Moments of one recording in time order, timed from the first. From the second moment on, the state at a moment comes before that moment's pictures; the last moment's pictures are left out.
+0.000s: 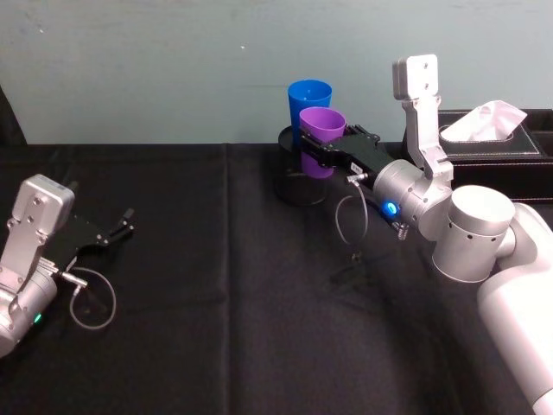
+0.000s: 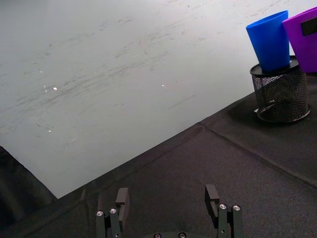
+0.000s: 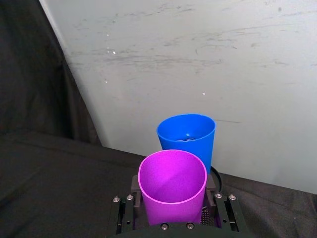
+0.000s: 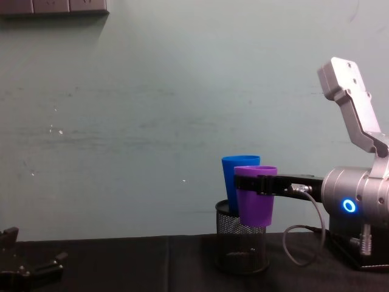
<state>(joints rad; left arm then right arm) -0.20 0.60 0.45 -1.41 -0.25 -0.12 0.03 0.52 0.13 -0.30 -1.18 0.32 0.20 0.25</state>
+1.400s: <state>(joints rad) -0.20 0.60 0.45 -1.41 -0.25 -0.12 0.03 0.52 0.13 -0.30 -1.18 0.32 0.20 0.25</state>
